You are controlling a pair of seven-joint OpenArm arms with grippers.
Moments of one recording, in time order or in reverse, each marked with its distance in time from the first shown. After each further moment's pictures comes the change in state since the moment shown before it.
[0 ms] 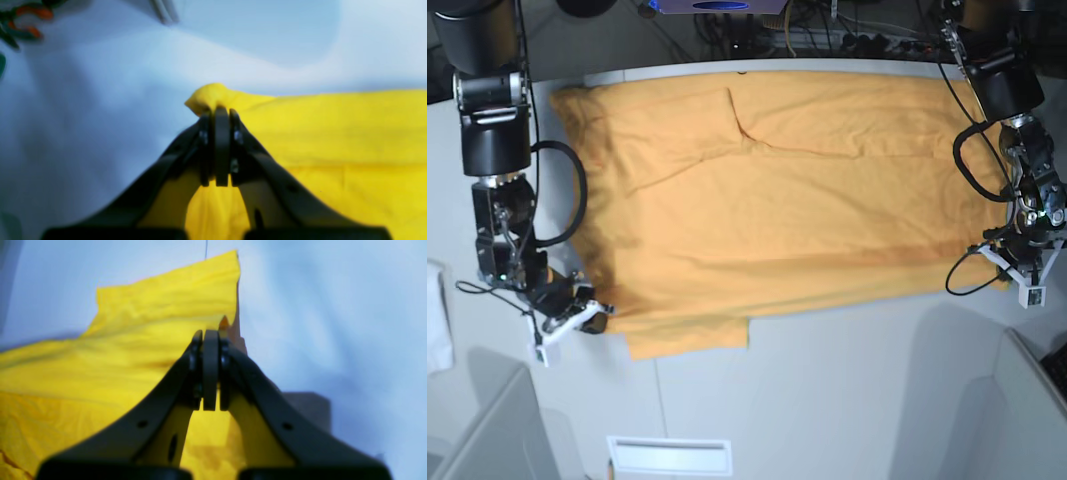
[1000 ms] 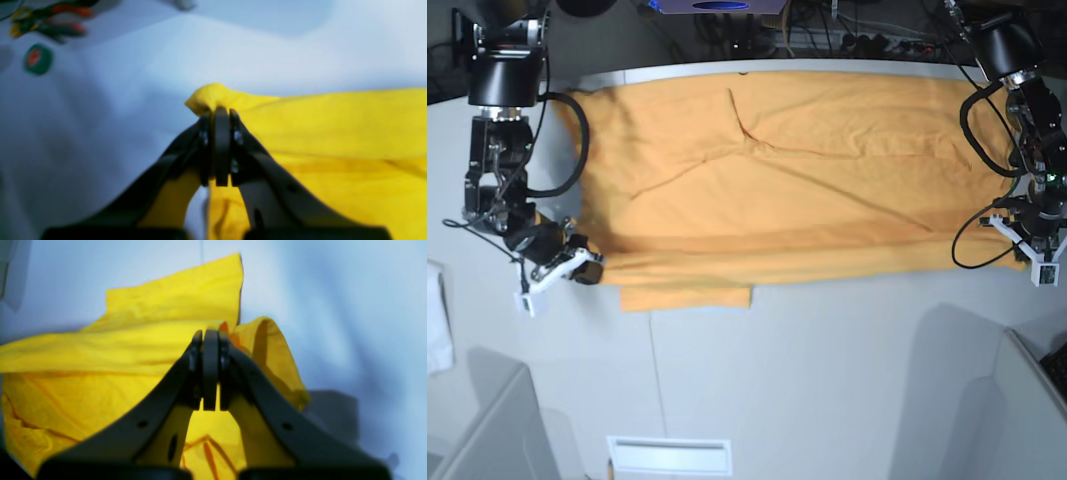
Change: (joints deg) left arm 9.9 0.0 -4.1 16.0 0.4 -2.5 4.6; right arm -16.8 -3.8 15.9 19.7 -0.3 0.0 -12.8
